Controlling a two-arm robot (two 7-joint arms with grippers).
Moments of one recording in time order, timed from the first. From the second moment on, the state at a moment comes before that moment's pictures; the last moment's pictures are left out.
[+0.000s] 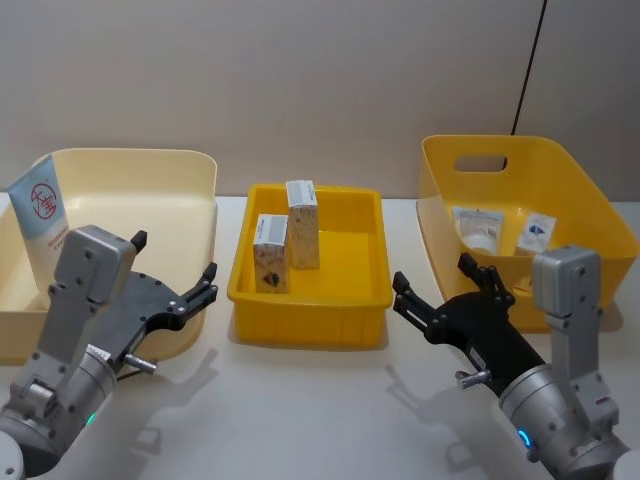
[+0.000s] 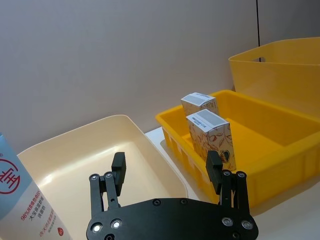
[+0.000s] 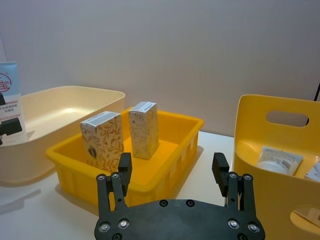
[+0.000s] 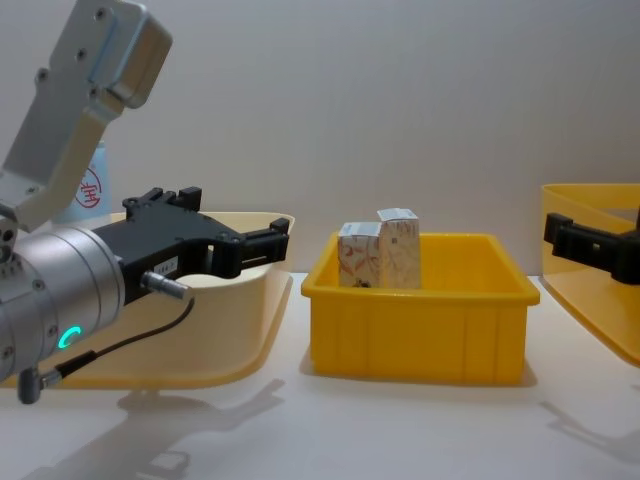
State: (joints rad) left arm -0.24 0.38 0.45 -1.63 -0.20 0.01 -0.01; right arm -0.01 0.34 -0.23 -1.77 0.29 0.03 0.07
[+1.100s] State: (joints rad) left arm -0.24 0.38 0.45 -1.63 -0.20 0.01 -0.01; right arm -0.01 0.34 -0.23 -1.77 0.29 0.03 0.07
